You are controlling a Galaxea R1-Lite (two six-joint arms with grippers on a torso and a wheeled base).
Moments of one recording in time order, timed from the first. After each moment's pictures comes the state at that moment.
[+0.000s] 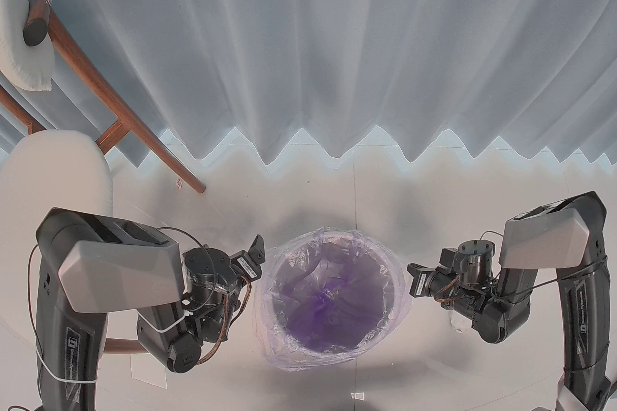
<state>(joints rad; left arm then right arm) -0.53 2.39 -0.59 -1.55 0.47 -0.67 0.36 2.46 -0.60 -1.40 0.05 0.33</state>
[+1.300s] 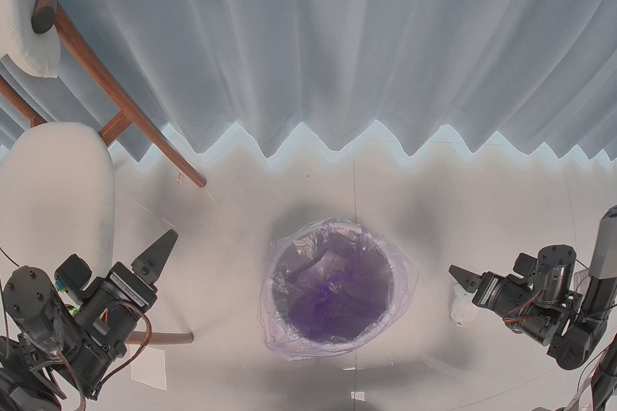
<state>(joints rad) -0.66 1.48 -0.03 -1.34 0.45 -0.86 0.36 1.98 -0.05 -1.49 -0.07 0.58</state>
